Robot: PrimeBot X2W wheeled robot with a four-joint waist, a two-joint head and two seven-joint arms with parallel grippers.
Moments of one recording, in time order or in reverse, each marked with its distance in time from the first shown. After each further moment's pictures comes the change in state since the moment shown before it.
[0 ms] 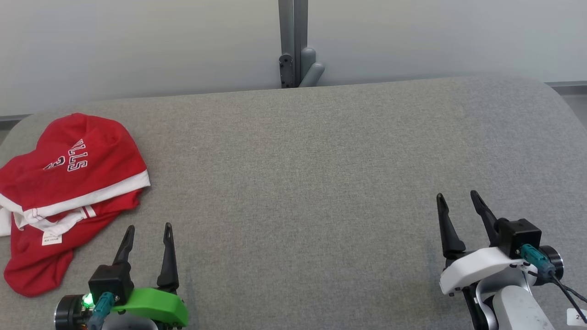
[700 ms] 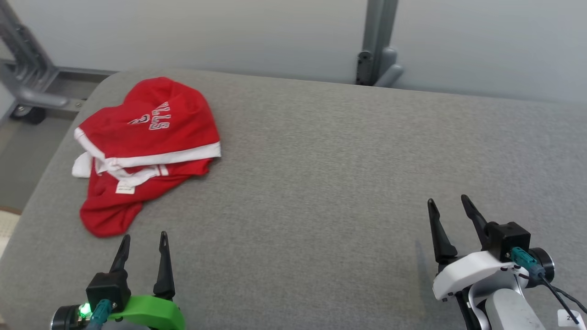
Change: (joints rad) left arm 0.012 0.001 0.007 0.013 0.008 0.014 -0.006; right arm 0.002 0.001 0.026 0.014 -0.013 0.000 -0.006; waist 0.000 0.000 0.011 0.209
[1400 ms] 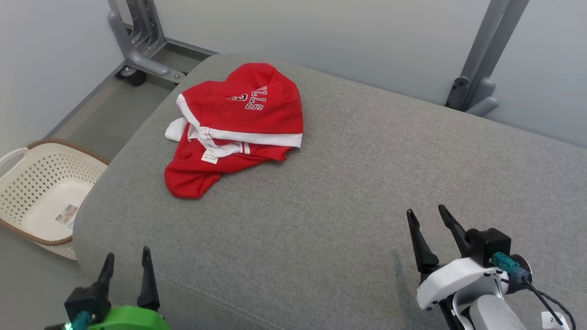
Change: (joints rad) left arm 0.047 0.001 0.084 0.046 -0.043 -0.032 0.000; right arm 0.000 0.008 0.088 0.044 0.072 0.000 0.000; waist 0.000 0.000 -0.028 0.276
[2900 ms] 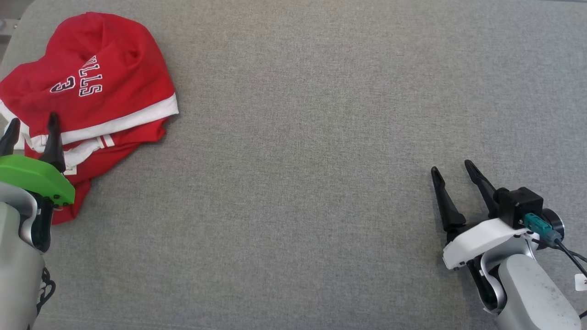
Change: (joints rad) left arm -0.750 0.407 -0.454 0.578 -0.553 -0.035 0.002; right arm -0.115 -0.142 0.038 -0.027 0.059 0.000 0.000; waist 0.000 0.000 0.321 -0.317
